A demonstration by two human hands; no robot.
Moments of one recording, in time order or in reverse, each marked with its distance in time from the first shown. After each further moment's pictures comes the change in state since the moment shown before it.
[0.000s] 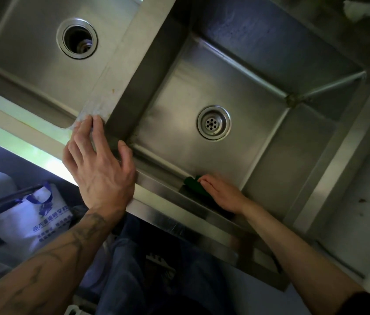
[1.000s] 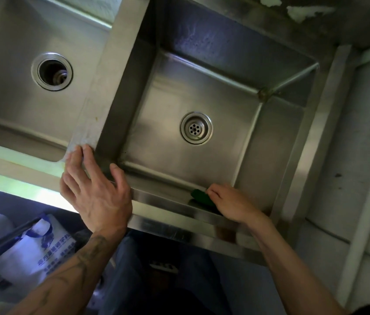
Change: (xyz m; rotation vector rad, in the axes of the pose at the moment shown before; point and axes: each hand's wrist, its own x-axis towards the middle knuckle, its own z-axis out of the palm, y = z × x) left_hand 0.001 0.000 -0.004 -0.008 -0.066 0.002; right_hand -0.055 -0.038 -0.013 0.014 0.083 0.309
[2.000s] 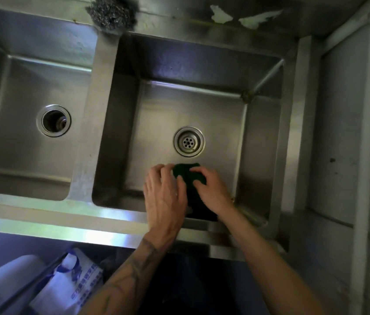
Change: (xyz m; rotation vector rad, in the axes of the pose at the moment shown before) left_hand -0.029 0.098 0.014 -0.290 -0.515 0.284; right_hand 0.013 -0.061 -0.008 0.678 0.424 0.033
